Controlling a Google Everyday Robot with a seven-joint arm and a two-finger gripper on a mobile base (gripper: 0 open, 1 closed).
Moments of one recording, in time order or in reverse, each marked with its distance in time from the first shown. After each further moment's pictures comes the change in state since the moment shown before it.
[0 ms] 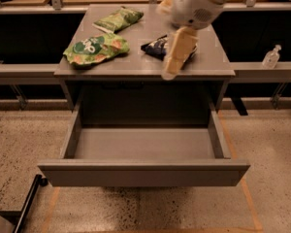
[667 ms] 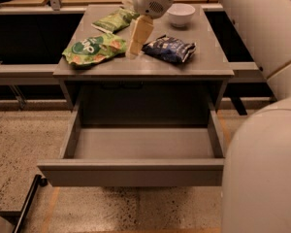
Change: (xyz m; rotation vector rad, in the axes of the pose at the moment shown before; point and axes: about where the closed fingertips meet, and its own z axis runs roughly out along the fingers) arm -0.052 -0.099 0.084 0.011 -0.134 -0.052
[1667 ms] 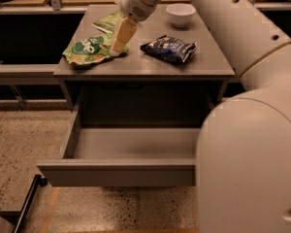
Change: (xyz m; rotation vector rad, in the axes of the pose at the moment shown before) arm -0.011 -0.044 0.046 0.087 -0.036 0.074
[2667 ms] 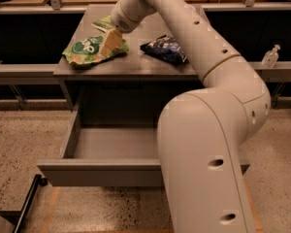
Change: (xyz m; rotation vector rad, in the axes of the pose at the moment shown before) arm 0.020 -0.044 0.094 0.028 -0.038 0.149
